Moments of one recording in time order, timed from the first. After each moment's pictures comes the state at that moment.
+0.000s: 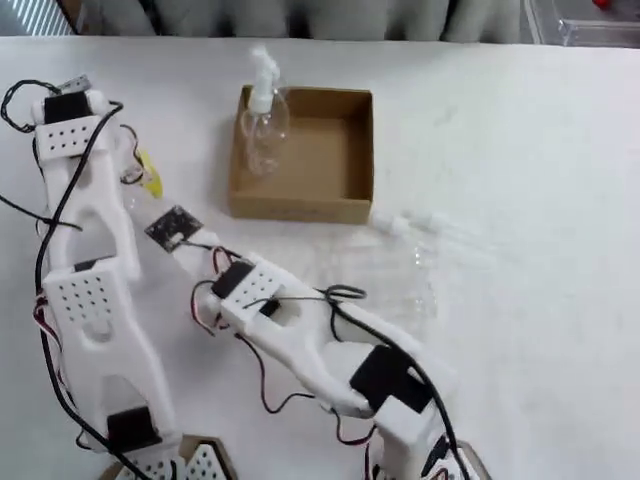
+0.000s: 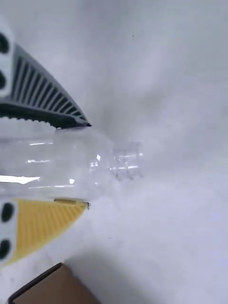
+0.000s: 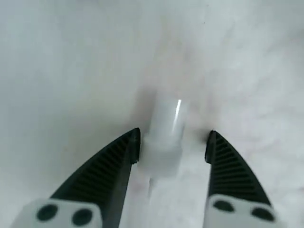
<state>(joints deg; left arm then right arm) -20.4 49.6 -53.5 101.9 19.7 -54.9 15.9 16.9 47.6 -4.2</state>
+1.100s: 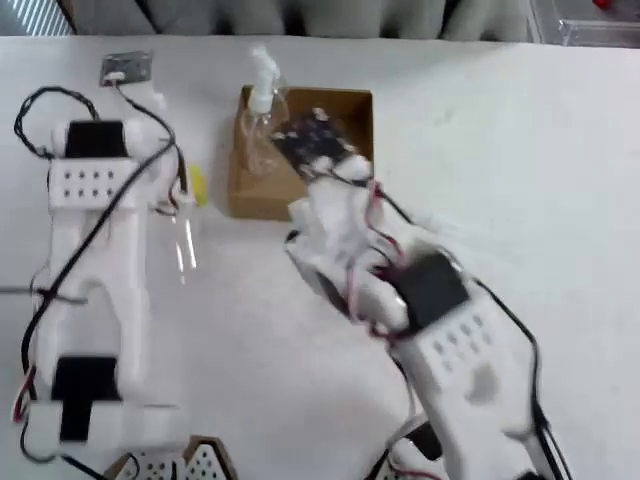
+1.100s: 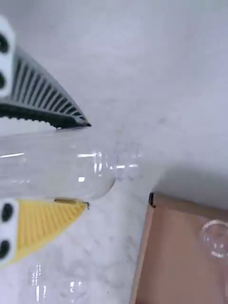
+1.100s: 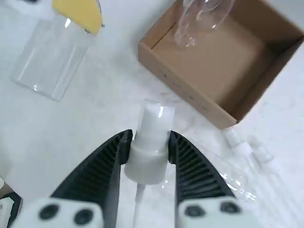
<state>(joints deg) -5.8 -7.2 -0.6 89.2 9.2 -33.8 -40.5 15.5 78.5 8.1</state>
